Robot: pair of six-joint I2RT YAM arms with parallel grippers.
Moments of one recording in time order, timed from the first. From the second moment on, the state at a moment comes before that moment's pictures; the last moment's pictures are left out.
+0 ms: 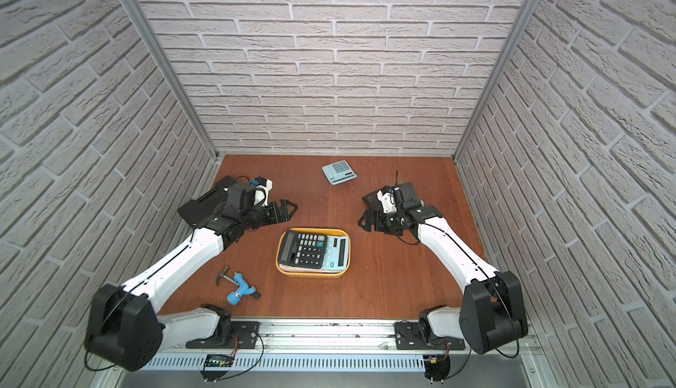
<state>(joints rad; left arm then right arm) -0.24 1.27 0.86 -0.31 0.31 -0.50 0.19 1.33 0.97 -0.65 -0.40 0.37</state>
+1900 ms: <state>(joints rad) -0.14 1.15 0.64 -0.20 0.24 -0.55 0.27 2.38 1.74 -0.03 -0.34 1.17</state>
